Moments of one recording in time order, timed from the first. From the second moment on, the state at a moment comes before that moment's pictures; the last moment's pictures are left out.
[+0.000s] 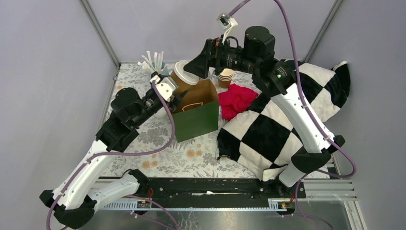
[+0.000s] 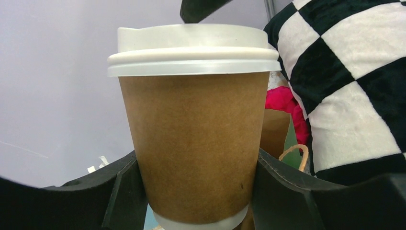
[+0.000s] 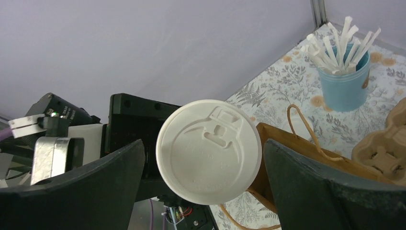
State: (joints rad) left arm -0.65 0.90 1.18 -0.26 0.12 0.39; right arm 0.71 1.62 2.12 -0.56 -0.47 0.49
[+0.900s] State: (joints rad) left arm -0.65 0.94 1.18 -0.23 0.13 0.45; right arm 0.70 1.67 2.17 -0.63 -0.46 0.50
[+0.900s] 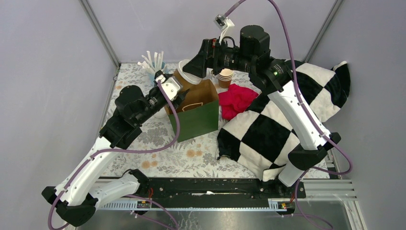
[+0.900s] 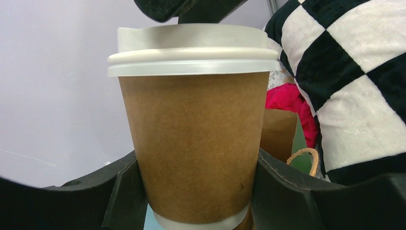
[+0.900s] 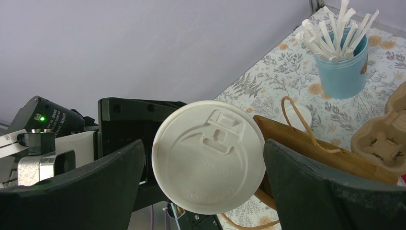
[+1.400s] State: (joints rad) left arm -0.65 0.94 1.18 -0.24 0.13 0.46; right arm 0.70 1.67 2.13 -0.62 -0.40 0.50
